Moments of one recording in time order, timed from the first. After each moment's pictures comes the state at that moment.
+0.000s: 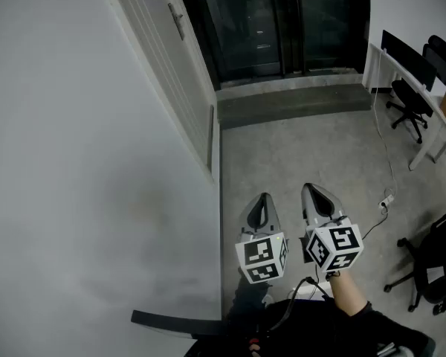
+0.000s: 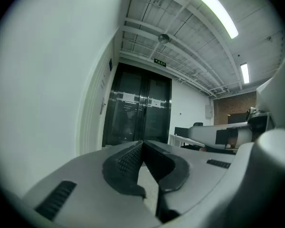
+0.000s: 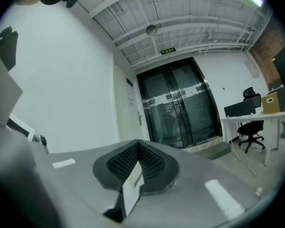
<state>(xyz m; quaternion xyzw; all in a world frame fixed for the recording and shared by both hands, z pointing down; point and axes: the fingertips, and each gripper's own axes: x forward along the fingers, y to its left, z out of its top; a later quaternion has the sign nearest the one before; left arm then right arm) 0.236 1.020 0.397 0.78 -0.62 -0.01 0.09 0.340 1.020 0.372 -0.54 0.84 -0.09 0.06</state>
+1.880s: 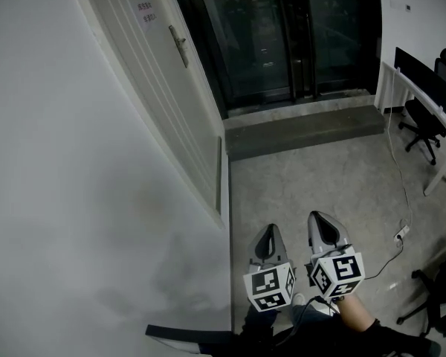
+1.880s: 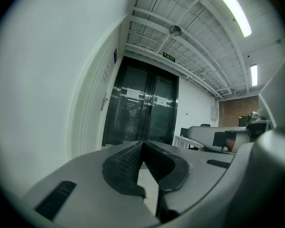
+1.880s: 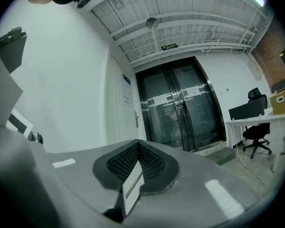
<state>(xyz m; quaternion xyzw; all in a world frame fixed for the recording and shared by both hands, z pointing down) 0.195 0.839 0.414 0.77 -0.63 -0.01 0.11 0.300 0.834 0.383 -0.55 0.83 -0.07 0.06</state>
